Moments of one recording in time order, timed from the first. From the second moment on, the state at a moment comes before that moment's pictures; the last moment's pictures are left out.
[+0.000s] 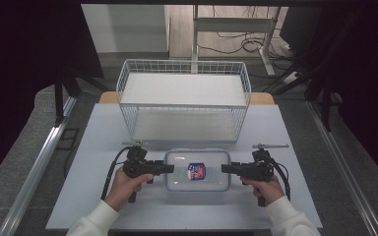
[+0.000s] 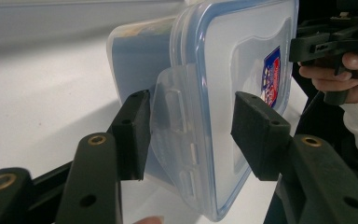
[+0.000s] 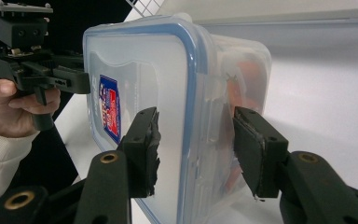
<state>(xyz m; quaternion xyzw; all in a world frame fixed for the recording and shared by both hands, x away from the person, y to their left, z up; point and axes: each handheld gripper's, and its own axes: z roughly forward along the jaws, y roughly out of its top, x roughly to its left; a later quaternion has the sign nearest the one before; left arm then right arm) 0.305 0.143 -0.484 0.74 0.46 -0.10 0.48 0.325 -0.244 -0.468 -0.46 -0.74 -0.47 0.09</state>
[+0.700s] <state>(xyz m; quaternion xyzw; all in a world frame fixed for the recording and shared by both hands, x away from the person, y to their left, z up) 0.312 0.157 -0.477 0.74 0.46 -0.08 0.49 0.334 -0.232 -0.463 -0.45 -0.74 -0.49 0.08</state>
